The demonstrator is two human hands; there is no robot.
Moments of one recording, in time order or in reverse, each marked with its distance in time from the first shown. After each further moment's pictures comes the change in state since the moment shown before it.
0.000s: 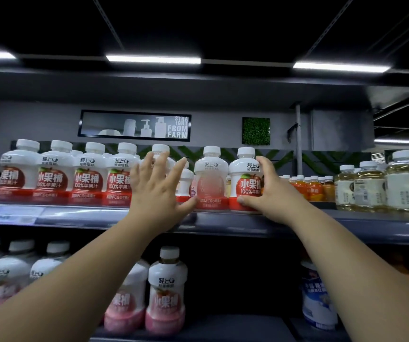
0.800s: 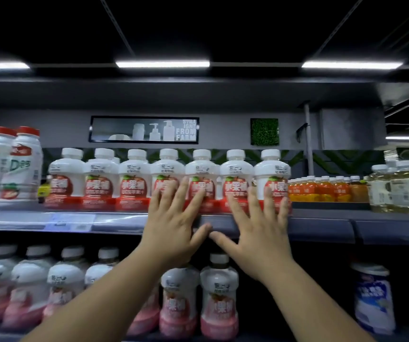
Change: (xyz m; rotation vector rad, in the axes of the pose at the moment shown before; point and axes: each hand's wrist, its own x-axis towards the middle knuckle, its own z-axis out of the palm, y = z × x) left_hand -0.048 -0.079 0.012 0.060 -0.060 0.189; right_hand -0.044 -0.093 0.125 -0.507 0.208 -0.130
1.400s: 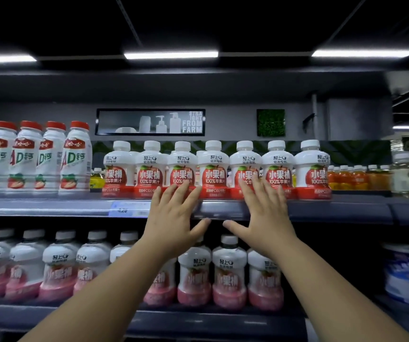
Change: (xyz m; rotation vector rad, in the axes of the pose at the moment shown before) left_hand -0.052 -0.098 -0.026 -0.057 -0.157 -0.071; right_hand 0.005 -0.086 -0.004 0.135 -0.082 -0.002
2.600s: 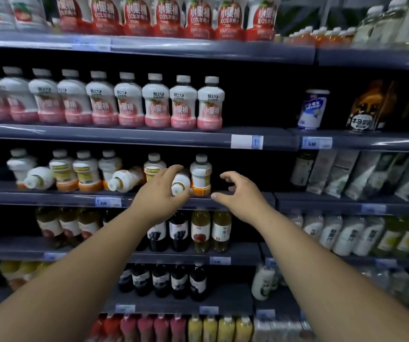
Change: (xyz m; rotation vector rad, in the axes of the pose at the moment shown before) left_hand -0.286 0.155 -0.015 -0.562 -0.460 -0.240; right_hand -0.321 0.035 -0.009 0.695 -0.509 0.411
